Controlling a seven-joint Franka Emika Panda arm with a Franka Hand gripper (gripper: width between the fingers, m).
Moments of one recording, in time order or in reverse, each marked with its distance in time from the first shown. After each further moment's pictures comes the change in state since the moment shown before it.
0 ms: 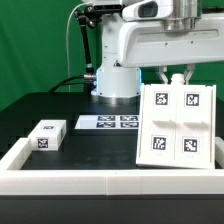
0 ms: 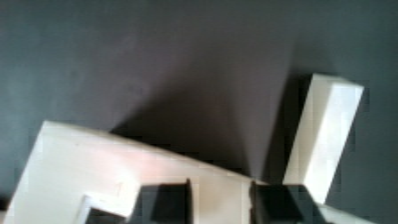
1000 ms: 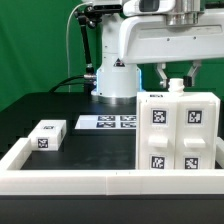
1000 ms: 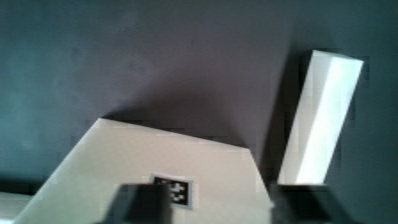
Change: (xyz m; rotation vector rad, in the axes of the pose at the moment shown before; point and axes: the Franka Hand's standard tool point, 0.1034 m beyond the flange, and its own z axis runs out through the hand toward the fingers) arm 0.005 -0.002 -0.002 0.000 0.012 0.004
